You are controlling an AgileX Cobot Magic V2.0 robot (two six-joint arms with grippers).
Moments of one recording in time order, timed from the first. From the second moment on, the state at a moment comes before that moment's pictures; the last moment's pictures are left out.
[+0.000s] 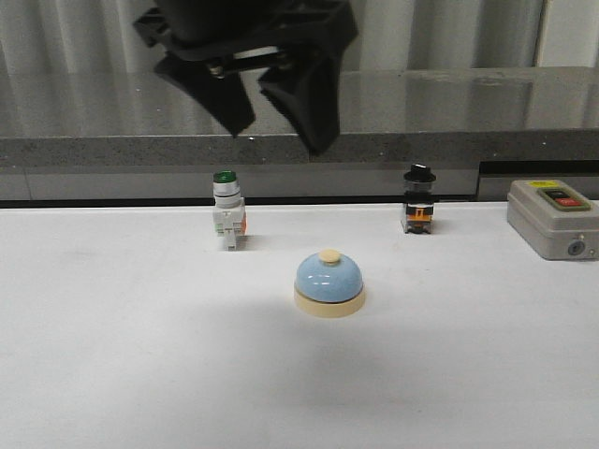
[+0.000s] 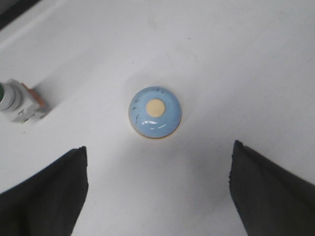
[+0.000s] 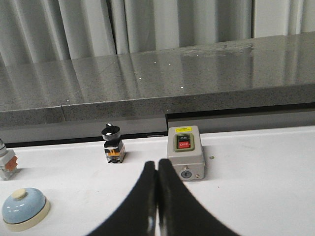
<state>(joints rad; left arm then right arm) -0.72 1.64 -1.36 0.03 0.75 -0.05 0.08 -0.01 0.03 -0.03 0.02 0.18</state>
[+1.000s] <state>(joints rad) -0.16 0.57 -0.67 0.01 0.59 -0.10 0.08 -0.01 0.03 -0.03 0.02 0.18</state>
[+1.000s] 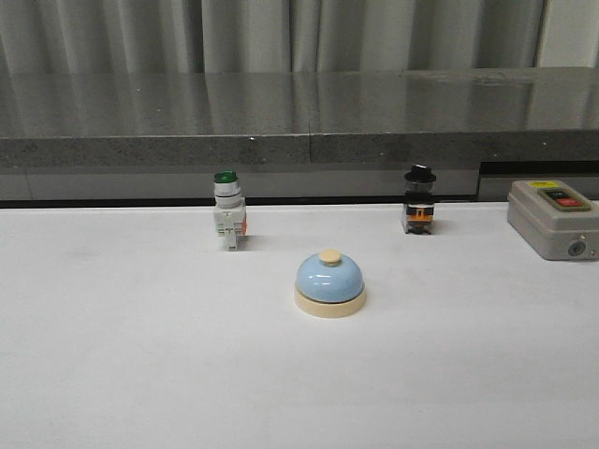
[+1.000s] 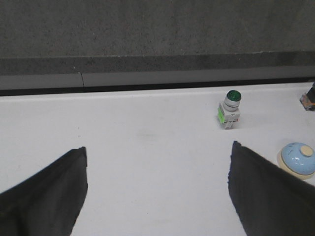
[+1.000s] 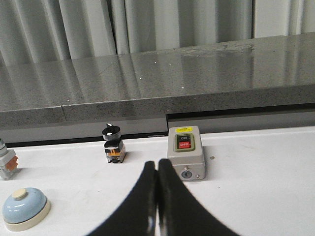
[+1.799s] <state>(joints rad) -0.16 0.42 -0.64 0.01 0.58 -0.10 0.08 -0.01 0.03 -0.03 0.02 0.18</state>
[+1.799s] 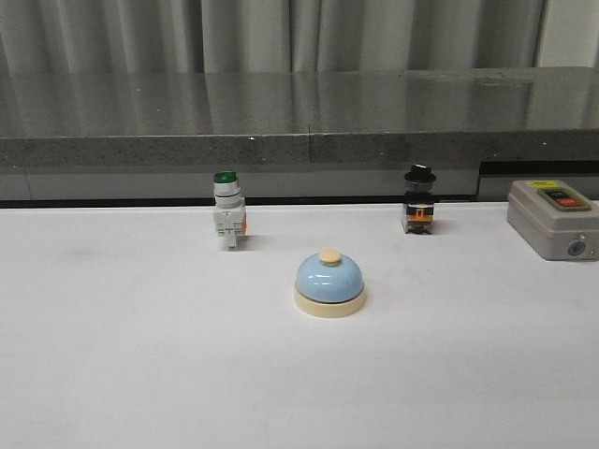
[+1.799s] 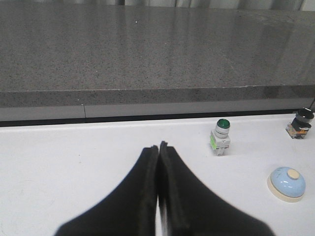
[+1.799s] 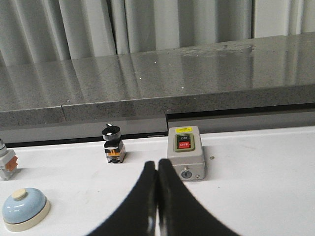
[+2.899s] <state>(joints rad) -0.15 0.16 -0.24 0.09 0.22 -0.11 0.08 -0.01 0.03 -0.03 0.02 0.18</state>
